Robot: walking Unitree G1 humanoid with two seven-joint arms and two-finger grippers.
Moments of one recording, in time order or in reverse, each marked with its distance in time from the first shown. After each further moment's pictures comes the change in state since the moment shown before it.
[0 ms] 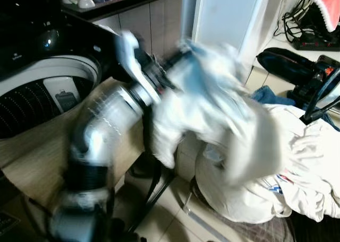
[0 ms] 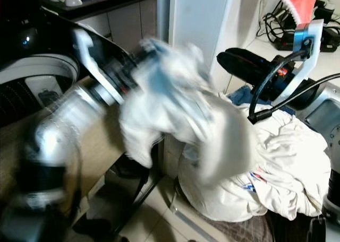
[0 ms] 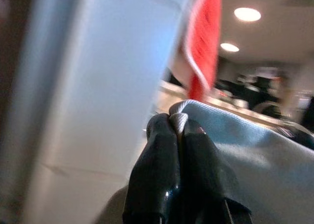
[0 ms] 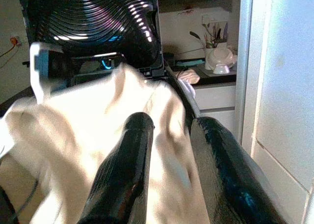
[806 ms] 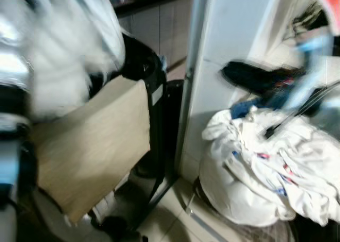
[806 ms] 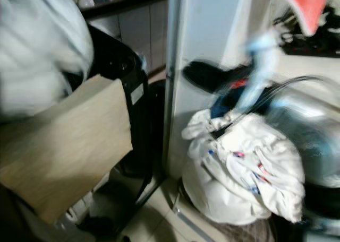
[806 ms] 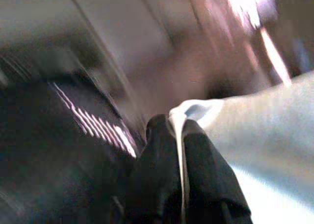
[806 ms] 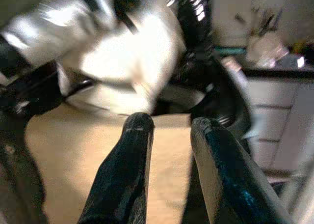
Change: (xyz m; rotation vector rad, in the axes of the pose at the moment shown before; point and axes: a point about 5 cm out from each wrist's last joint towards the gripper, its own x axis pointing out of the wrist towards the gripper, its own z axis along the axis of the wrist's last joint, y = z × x) left arm -0.049 0.137 0.094 1.042 0.377 0.744; right arm 0.053 0.055 -0.033 -0.066 0.109 0.149
